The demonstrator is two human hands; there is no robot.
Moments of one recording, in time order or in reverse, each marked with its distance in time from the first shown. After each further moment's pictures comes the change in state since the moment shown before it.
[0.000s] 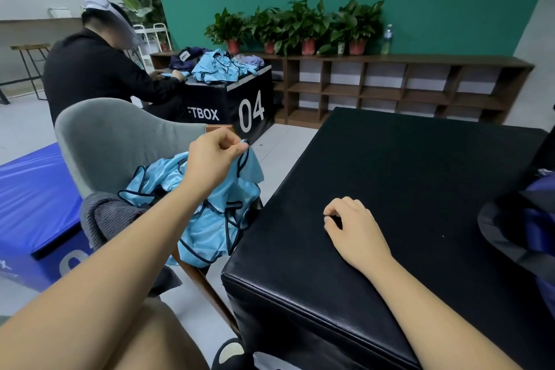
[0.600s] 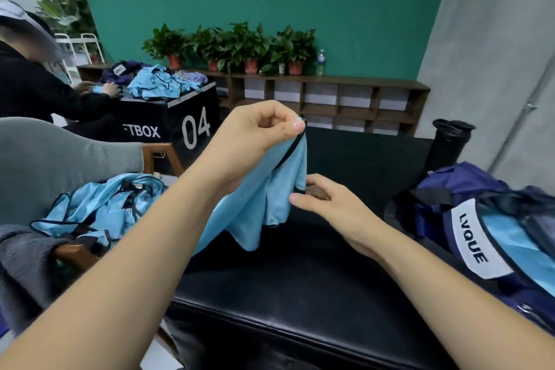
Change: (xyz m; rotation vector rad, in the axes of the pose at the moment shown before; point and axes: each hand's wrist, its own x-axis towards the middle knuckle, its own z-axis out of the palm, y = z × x) left_hand -0.059 0.208 0.033 -0.589 -0.484 0.253; right_hand -0.027 -0.025 -0.163 0.743 -0.184 0.125
